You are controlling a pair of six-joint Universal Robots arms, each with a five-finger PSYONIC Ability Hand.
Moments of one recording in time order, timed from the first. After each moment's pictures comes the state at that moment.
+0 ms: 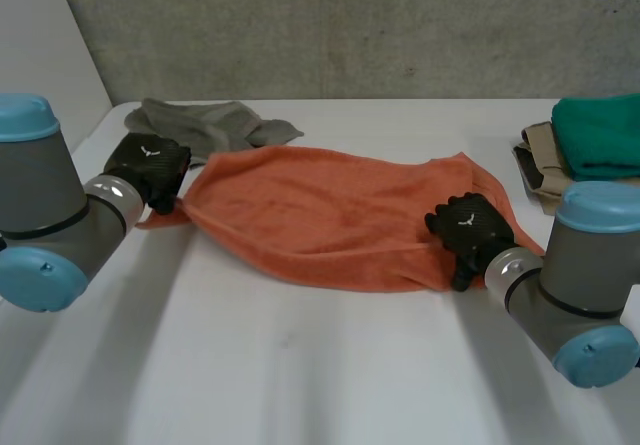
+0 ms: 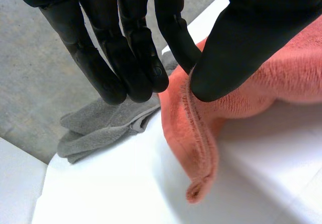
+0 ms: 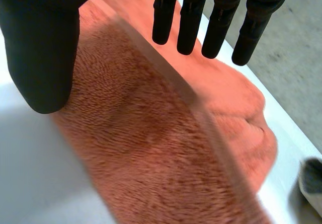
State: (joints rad) left arm 4.45 -2.05 -1.38 3.18 -1.50 3.63; right arm 1.90 -1.00 1.60 -0.24 1.39 2.53; left_hand 1.16 1.20 1.19 1.20 0.99; right_hand 0.44 0.44 0.44 0.43 0.23
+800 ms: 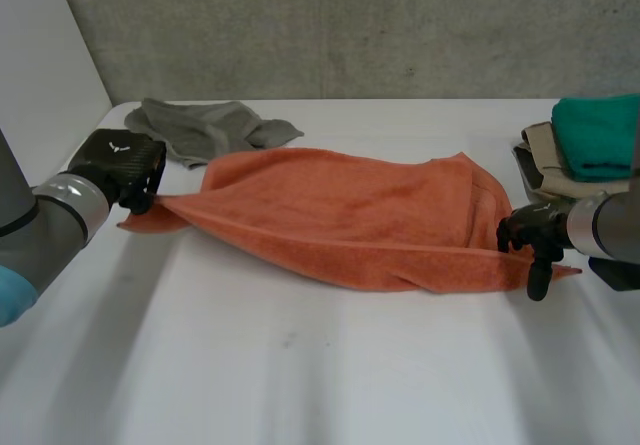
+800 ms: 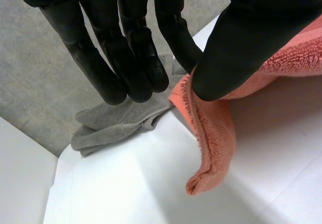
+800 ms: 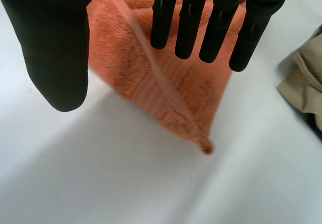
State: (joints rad) left arm 4.53 -1.90 -1.51 3.16 -1.43 3.59; right arm 1.72 -0.95 1.12 0.64 1.43 2.53; left_hand 1.16 1.20 1.19 1.20 0.99; right_hand 0.49 0.49 0.49 0.49 0.32
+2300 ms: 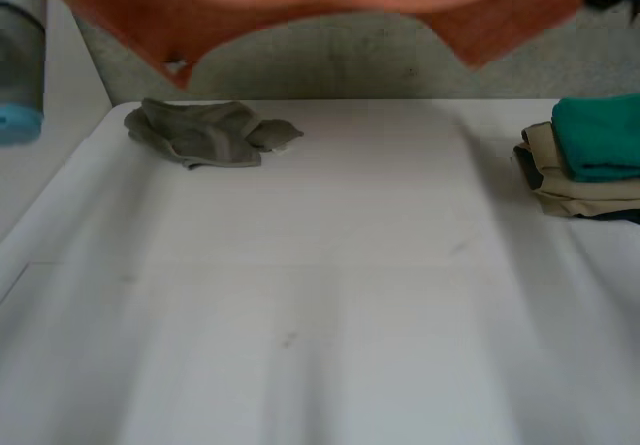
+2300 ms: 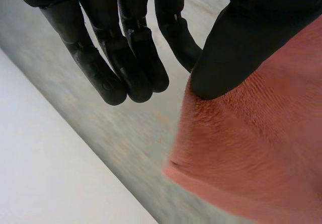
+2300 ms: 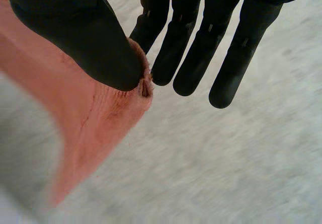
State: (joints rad) left arm 4.51 -2.00 -0.93 3.49 -1.56 3.66; right arm 1.73 -1.20 1.01 -0.18 1.42 2.80; left_hand 1.16 1.20 1.19 1.20 1.00; right_hand 1.13 1.17 1.19 1.19 1.03
